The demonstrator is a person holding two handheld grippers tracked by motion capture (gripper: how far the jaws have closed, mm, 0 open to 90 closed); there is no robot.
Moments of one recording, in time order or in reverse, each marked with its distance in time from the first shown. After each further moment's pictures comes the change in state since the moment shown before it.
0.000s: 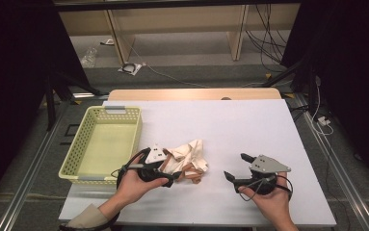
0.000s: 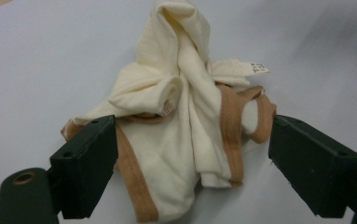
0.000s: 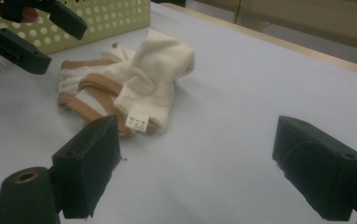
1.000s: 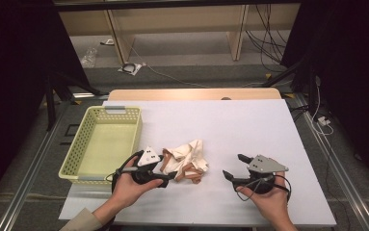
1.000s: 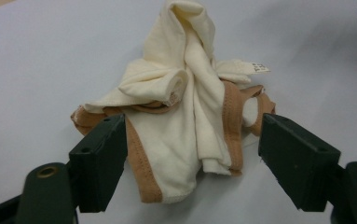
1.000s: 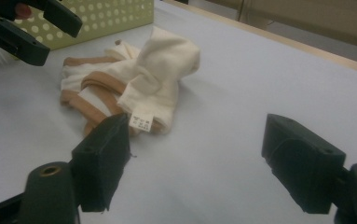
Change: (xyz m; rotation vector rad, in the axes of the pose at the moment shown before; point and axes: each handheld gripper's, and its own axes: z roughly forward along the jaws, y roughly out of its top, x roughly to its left) left arm 0.003 -0.008 -0.008 -0.031 0.002 -0.038; right arm 0.002 0.001 0.004 0.014 0.003 -0.011
